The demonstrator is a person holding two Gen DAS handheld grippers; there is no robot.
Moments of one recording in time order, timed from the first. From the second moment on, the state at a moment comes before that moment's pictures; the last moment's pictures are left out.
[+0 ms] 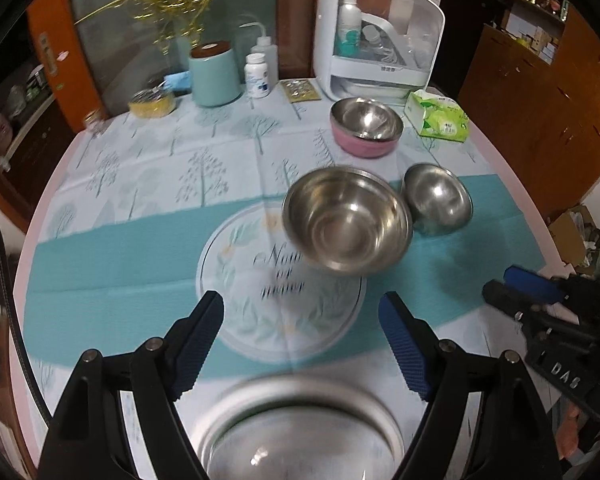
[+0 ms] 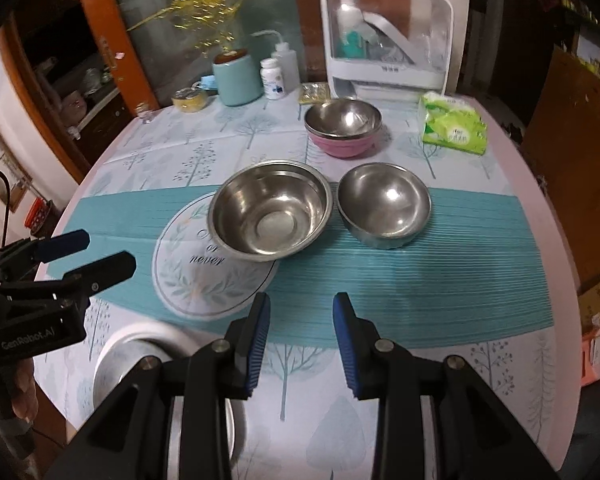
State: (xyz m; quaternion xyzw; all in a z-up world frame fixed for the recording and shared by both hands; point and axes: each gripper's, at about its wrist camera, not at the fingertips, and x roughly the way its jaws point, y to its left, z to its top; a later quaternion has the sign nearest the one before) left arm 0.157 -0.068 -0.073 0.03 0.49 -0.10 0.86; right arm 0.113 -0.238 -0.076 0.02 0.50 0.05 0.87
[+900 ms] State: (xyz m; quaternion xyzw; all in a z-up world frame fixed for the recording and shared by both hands) left arm 0.329 -0.084 -0.172 0.08 0.57 -0.13 0.80; right arm 0.225 -0.264 -0.155 0.20 0.57 0.01 0.79
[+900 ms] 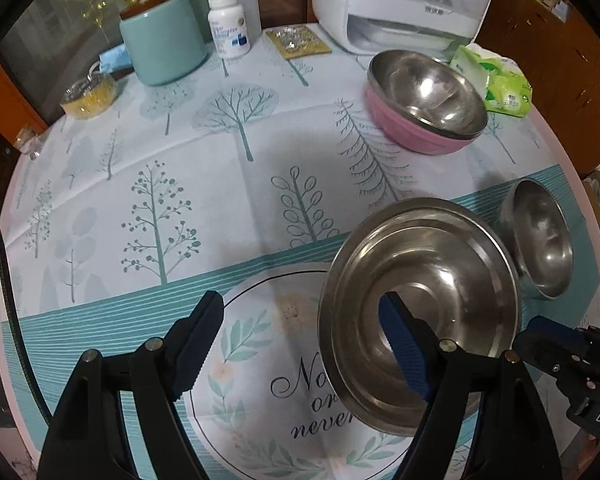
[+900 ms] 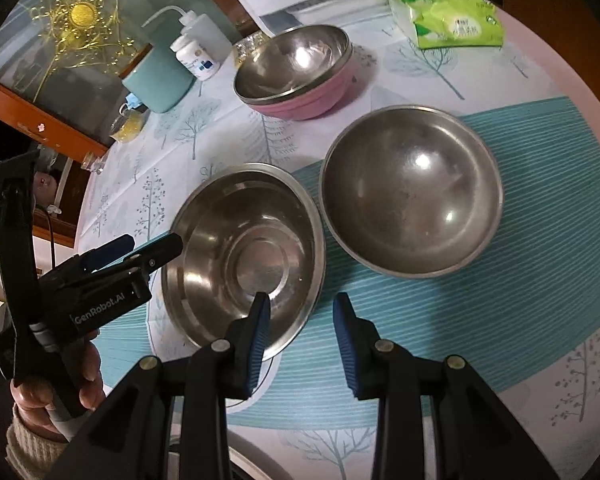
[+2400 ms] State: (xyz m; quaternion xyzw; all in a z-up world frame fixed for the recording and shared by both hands) left arm 0.153 -0.131 -0.111 0.01 0.60 -0.13 0.79; right arm 0.132 -0.293 -0.088 0.06 0.58 0.10 0.81
